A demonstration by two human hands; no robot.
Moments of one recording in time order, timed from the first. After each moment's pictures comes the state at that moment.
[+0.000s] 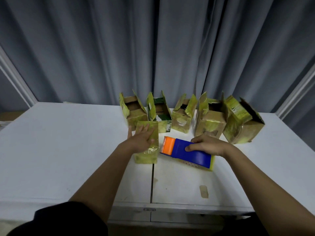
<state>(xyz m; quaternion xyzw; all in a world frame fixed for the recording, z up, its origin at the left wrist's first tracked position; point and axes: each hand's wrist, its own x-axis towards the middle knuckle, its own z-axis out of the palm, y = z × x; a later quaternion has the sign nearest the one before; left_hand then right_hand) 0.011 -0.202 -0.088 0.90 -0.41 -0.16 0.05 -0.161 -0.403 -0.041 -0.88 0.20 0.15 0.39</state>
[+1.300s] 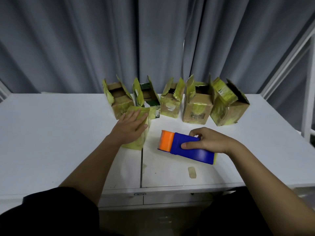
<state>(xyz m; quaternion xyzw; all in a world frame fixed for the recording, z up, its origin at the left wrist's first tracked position) 0.016 -0.205 -0.118 0.88 -0.48 -0.03 0.07 -0.217 -0.396 -0.037 -0.88 0.22 0.12 0.41</state>
